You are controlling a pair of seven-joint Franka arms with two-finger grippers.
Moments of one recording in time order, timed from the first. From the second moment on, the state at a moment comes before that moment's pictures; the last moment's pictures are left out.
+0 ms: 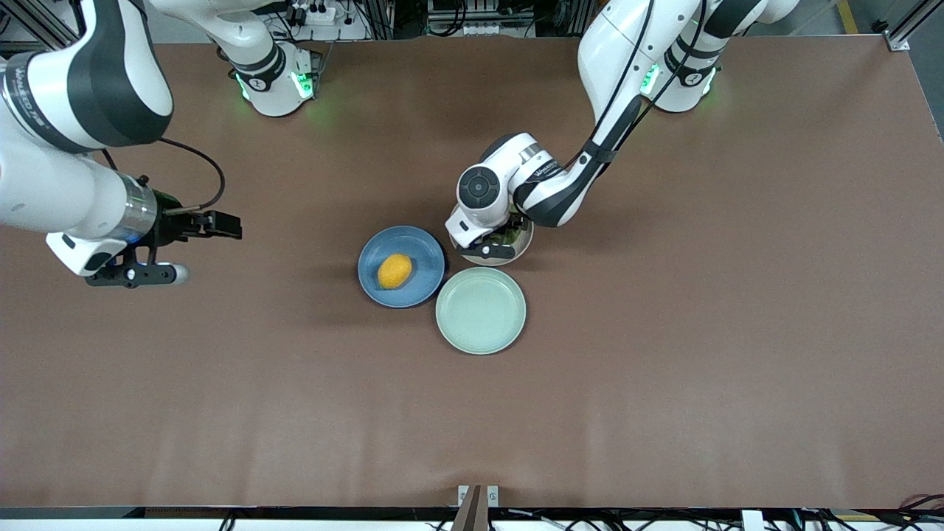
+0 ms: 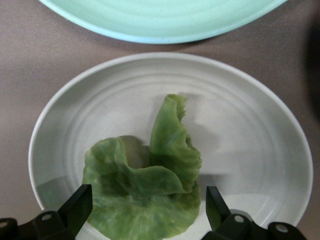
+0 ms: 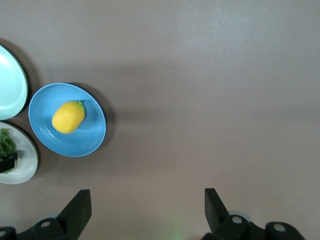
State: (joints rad) left arm -0.66 0.74 -0.23 -1.63 0.04 2.13 -0.76; right arm 0.16 0.23 -0.01 -1.54 0.11 1.55 0.17
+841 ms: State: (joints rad) left arm -0.66 0.74 -0.23 -1.61 0.04 2.14 -0.82; right arm 0.26 0.32 -0.01 -1.68 0.19 1.85 0.56
